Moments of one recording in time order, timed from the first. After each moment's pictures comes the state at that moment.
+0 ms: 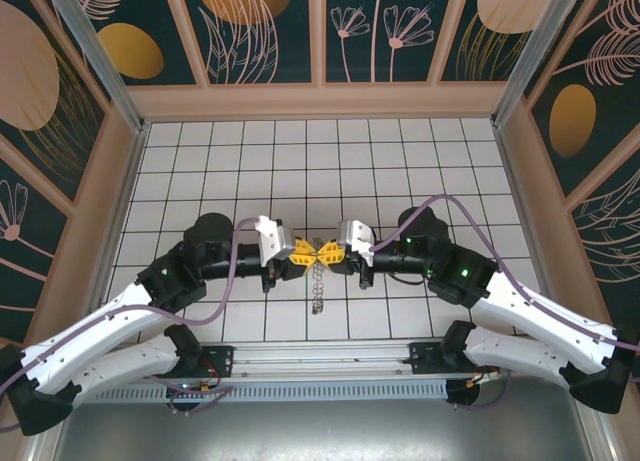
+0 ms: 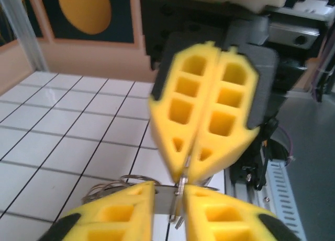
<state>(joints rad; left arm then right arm) -0.89 0.85 0.81 -0.22 0.49 0.10 0.98 0.87 0.85 -0.24 -0.46 -0.25</state>
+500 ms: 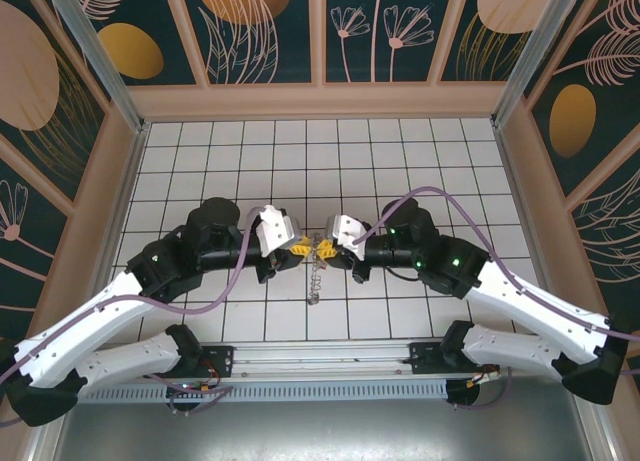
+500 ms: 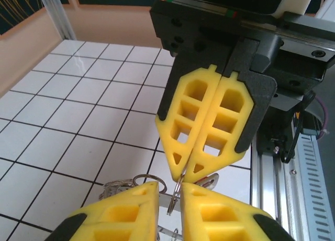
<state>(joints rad) -0.90 0.93 1.03 -0.54 0.36 0.21 0.98 0.97 0.96 -0.40 -0.36 -0.30</state>
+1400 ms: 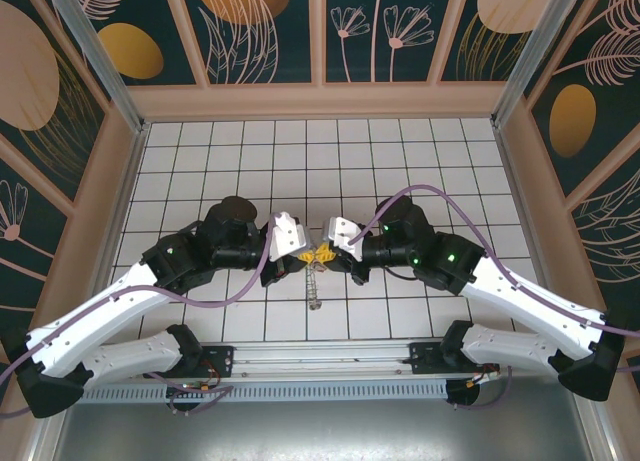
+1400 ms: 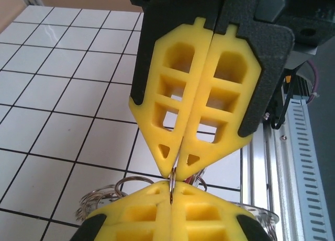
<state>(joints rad) -0.90 0.99 1.02 -0.60 0.40 0.27 0.98 1.00 0.97 -0.44 -0.42 -0.32</state>
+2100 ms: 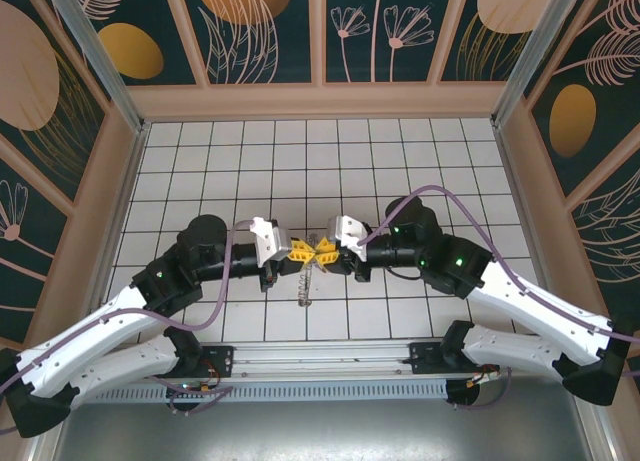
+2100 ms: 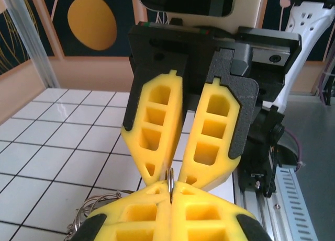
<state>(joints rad) -0.90 0.81 0.79 -0.16 0.49 0.11 0.98 0.95 0.95 -0.36 -0.46 -0.30</state>
